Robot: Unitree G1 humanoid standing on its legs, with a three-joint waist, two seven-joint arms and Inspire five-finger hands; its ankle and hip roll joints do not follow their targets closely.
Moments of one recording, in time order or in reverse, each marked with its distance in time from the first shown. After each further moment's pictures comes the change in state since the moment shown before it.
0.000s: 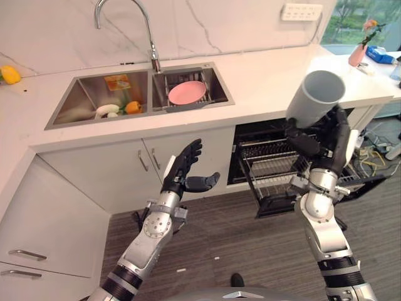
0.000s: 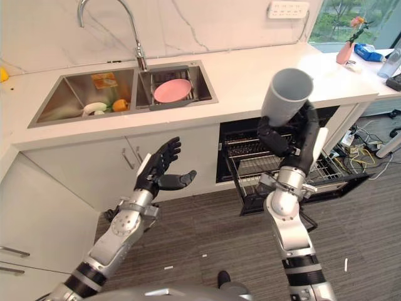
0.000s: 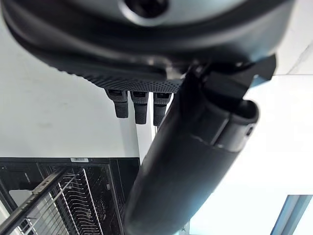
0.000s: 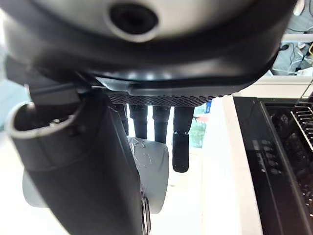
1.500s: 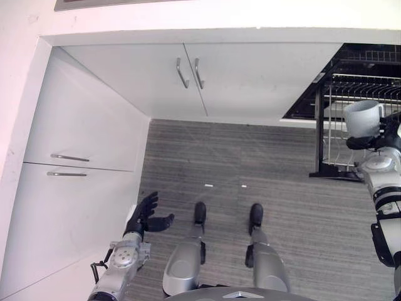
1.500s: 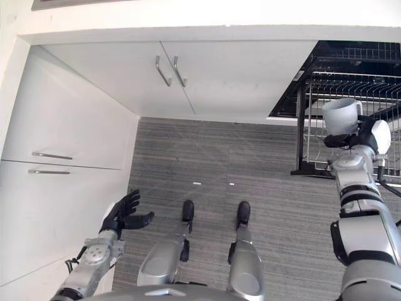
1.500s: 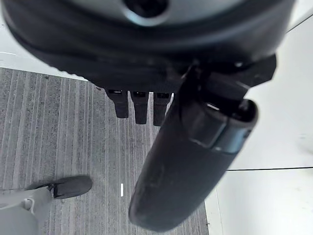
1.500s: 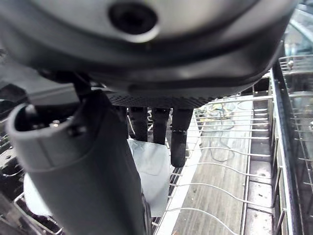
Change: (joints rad) left arm 0.094 0.024 0.155 0.497 0.007 -0.027 -0.055; right arm -0.677 -0.425 0.120 1.163 0.013 0.198 0.212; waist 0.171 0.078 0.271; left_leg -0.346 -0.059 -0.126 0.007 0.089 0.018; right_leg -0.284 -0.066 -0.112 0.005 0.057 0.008
